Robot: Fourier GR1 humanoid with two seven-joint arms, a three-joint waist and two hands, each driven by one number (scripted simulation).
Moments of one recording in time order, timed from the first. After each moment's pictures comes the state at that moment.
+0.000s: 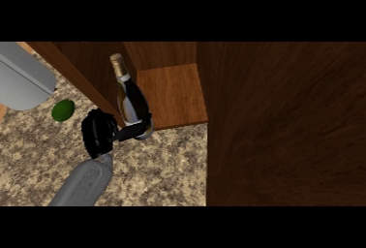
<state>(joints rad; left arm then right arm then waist) -0.33 0.18 -0.25 -1.05 -0.48 0.94 0.09 0.44 -0.08 0.31 -2.43 -0.14 0.32 0.12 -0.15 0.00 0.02</state>
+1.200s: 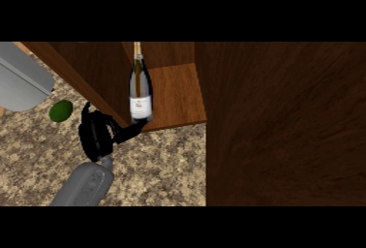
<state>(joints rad) -0.31 0.18 -0.26 -1.09 -0.67 0.96 0.31 0.44 -0.08 0.32 -2.42 -0.16 0.34 0.12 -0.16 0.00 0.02</state>
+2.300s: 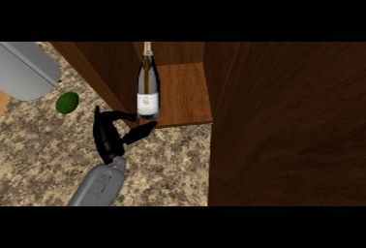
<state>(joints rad) -0.29 0.08 -0.25 -1.17 -0.42 0.97 0.27 0.45 -0.07 0.33 -2.41 -0.17 0.33 0.14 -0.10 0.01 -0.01</state>
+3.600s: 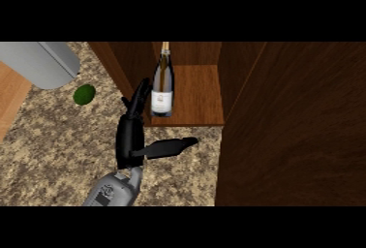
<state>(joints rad) -0.26 0.02 -0.40 -1.49 0.03 0.65 -0.06 0.45 -0.05 0.33 -2.46 -0.13 0.22 0.20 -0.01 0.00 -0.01</state>
